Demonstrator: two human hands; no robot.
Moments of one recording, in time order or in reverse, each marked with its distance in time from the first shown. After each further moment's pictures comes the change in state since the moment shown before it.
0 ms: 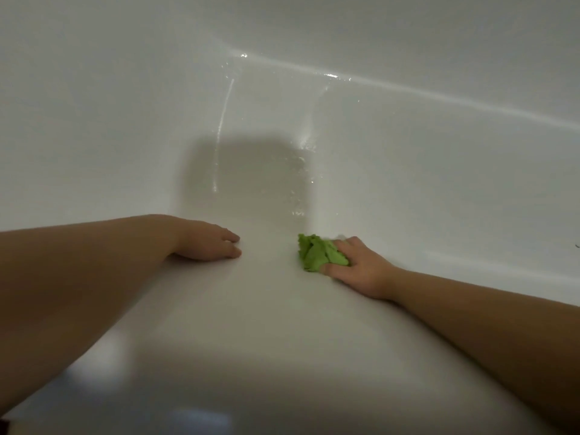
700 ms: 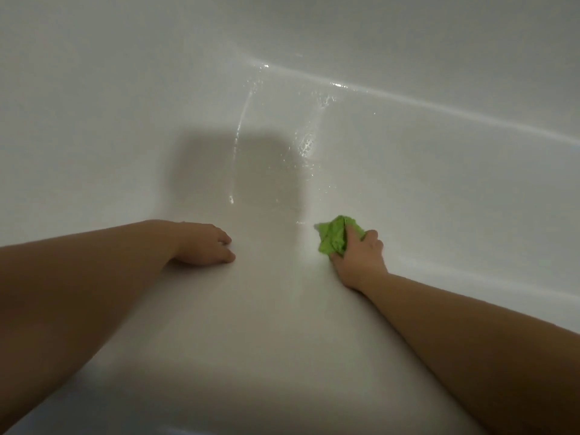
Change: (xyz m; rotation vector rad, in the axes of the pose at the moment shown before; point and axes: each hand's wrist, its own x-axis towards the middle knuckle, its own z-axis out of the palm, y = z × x) left_hand -0.003 -0.027 -0.008 0.035 0.075 -0.061; right_hand 0.055 -0.025 0.016 -0.170 0.335 0.281
